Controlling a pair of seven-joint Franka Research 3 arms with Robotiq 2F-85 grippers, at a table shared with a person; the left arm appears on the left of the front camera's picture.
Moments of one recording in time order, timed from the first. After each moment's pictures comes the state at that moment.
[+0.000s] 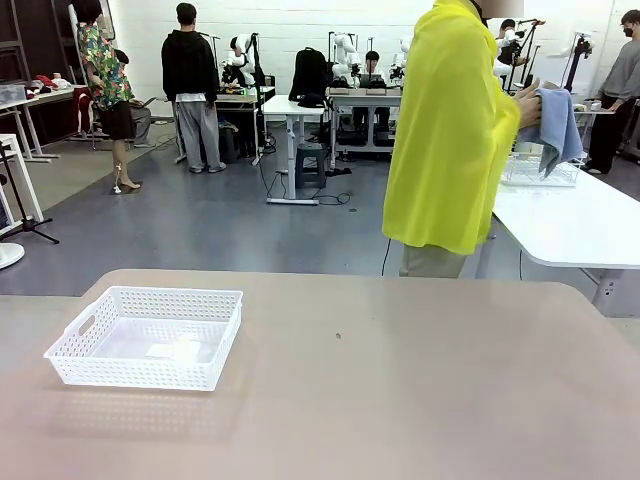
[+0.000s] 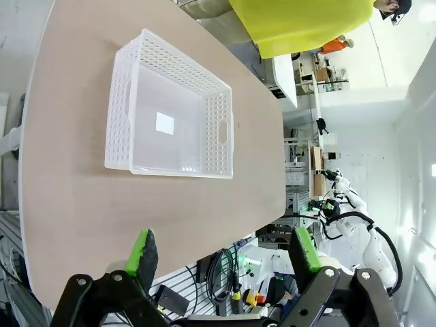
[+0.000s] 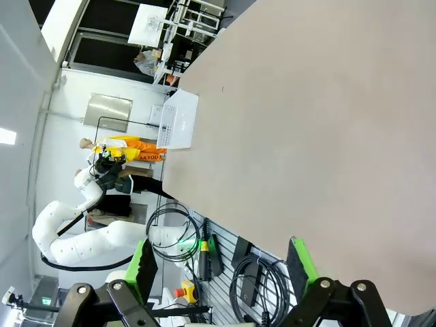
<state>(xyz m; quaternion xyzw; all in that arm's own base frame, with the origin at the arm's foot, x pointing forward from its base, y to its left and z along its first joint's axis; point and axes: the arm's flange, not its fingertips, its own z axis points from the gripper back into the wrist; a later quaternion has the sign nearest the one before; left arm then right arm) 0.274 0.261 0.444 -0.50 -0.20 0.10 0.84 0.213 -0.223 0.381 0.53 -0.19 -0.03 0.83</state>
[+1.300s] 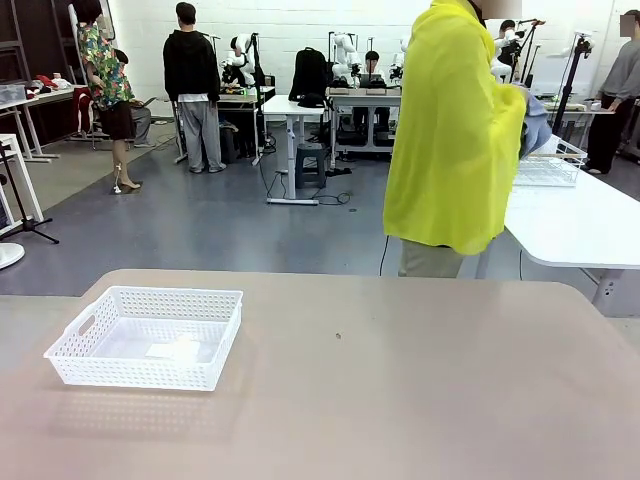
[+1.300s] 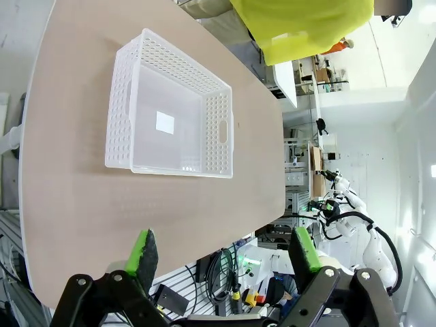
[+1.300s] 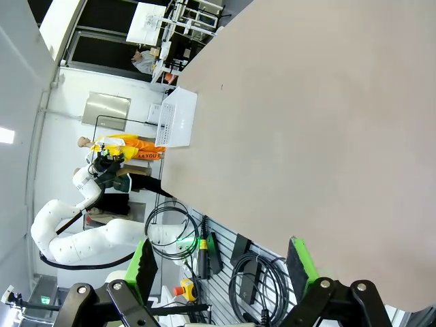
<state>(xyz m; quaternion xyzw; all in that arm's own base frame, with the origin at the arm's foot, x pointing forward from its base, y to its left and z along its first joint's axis) 0.273 0.261 0.444 -0.50 -0.20 0.10 0.84 0.211 -0.224 0.382 0.53 -0.18 -0.03 0.83</state>
